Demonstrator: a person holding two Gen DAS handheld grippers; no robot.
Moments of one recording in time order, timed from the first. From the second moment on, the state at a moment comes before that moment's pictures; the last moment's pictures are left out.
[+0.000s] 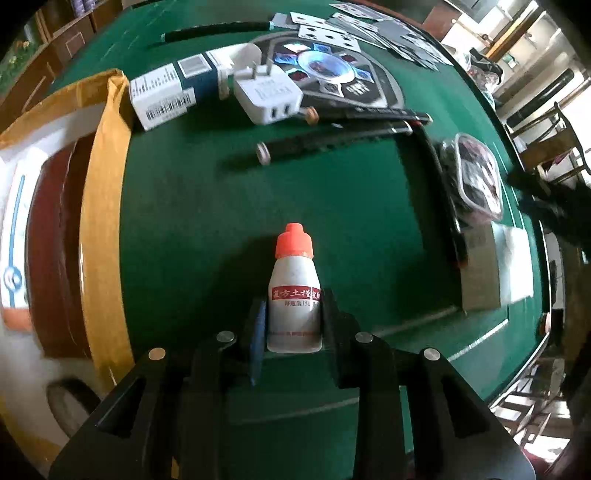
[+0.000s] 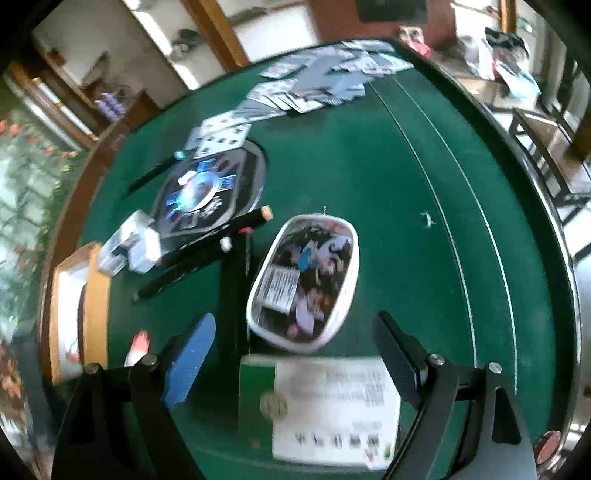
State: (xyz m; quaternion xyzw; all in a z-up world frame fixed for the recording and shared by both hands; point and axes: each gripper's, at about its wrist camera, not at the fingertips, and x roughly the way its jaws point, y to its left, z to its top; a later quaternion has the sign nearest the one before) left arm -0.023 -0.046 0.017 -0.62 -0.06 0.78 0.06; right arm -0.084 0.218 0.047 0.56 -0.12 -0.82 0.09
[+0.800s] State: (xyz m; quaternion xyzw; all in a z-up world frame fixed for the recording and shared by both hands) left arm -0.008 -0.041 0.015 -0.61 -0.08 0.79 0.07; right arm -0.099 0.216 0.027 0.55 -0.03 -0.83 0.08
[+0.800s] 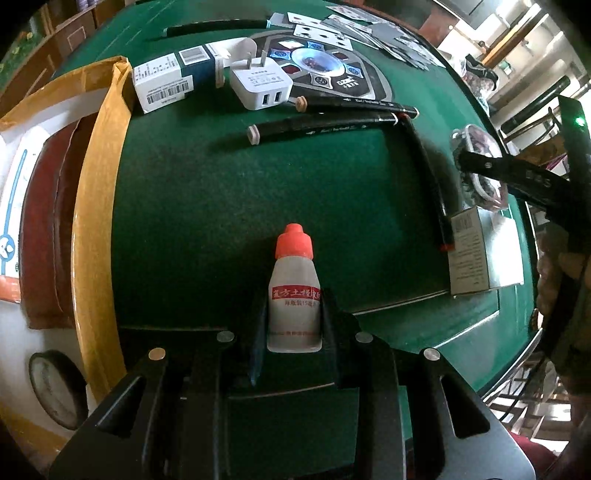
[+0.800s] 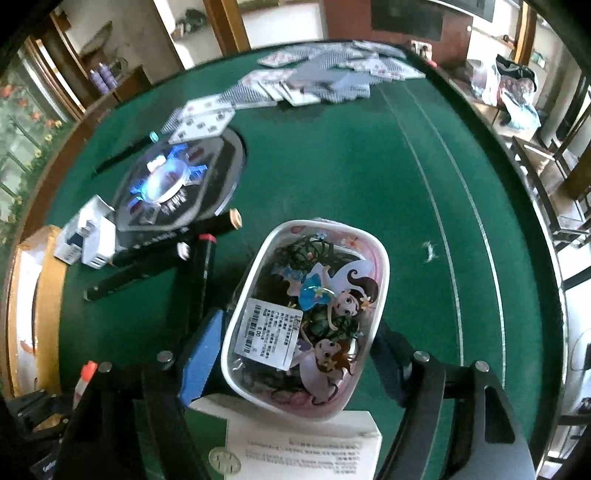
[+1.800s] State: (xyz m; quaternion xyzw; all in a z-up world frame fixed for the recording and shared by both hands) left arm -0.020 -0.039 0.022 -0.60 -0.10 0.79 0.09; right arm -0.065 0.186 0.088 0.48 -0.03 -0.86 0.14
